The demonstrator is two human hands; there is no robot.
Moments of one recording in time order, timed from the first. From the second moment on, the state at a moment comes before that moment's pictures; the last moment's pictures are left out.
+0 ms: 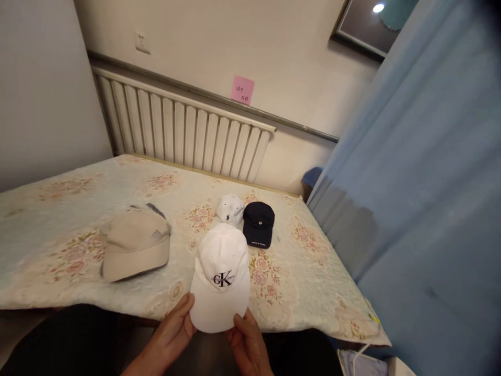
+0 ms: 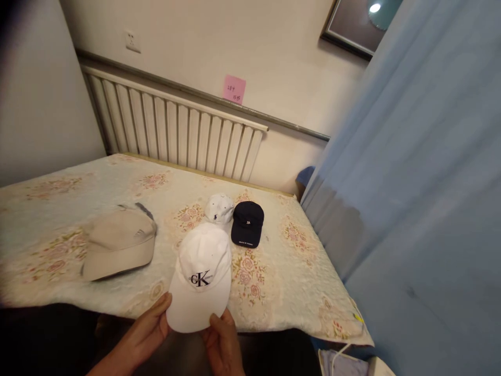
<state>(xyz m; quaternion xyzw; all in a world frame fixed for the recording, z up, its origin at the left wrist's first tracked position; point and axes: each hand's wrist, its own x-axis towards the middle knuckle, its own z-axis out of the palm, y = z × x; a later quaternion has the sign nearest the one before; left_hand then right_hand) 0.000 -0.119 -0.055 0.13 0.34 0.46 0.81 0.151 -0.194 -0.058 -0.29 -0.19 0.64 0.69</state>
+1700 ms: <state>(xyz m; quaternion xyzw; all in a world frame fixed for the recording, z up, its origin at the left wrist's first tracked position) 0.005 -0.140 -0.071 0.14 0.31 0.43 0.84 0.150 -0.187 -0.062 -0.27 -0.20 0.64 0.69</state>
